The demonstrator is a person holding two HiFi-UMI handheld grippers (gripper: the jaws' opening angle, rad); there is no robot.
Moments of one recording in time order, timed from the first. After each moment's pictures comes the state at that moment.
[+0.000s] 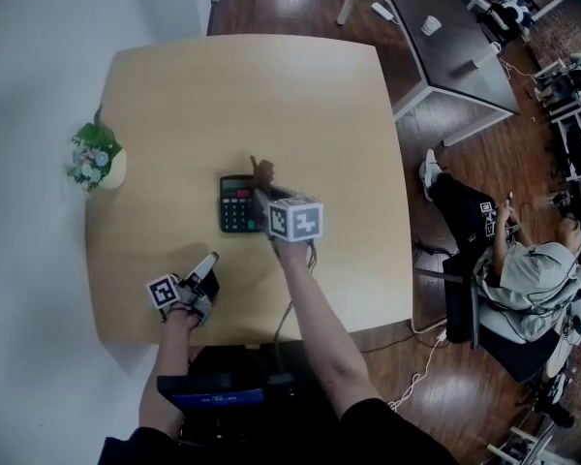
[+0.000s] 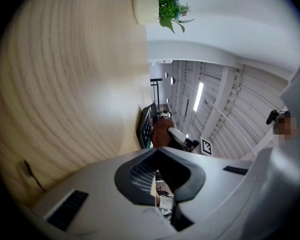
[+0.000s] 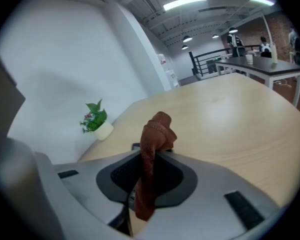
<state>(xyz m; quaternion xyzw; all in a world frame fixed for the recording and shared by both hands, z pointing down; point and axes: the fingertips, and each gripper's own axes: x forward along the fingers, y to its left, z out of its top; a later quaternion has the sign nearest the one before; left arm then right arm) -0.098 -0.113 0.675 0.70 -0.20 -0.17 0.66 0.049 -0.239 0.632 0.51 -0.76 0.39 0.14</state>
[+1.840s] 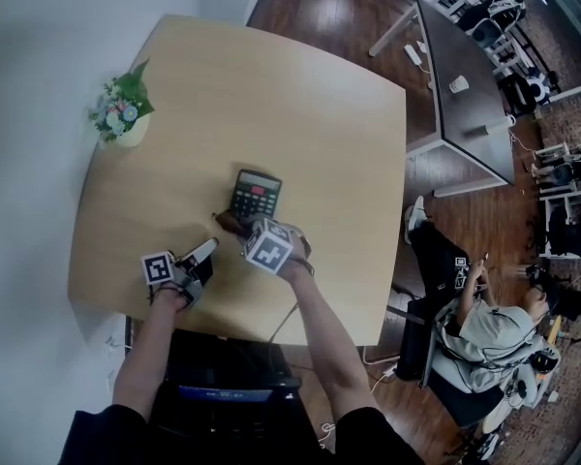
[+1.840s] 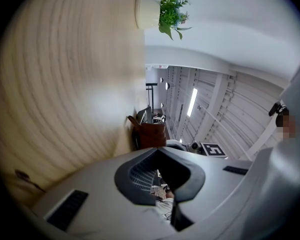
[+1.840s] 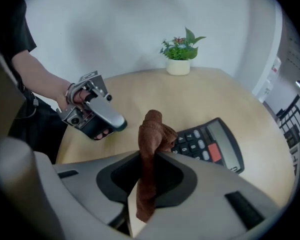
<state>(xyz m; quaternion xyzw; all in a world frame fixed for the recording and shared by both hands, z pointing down) -0.099 -0.115 0.670 0.71 -0.19 -0.21 0.65 -0.055 -0.133 0.677 0.13 -0.84 0.13 0.51</state>
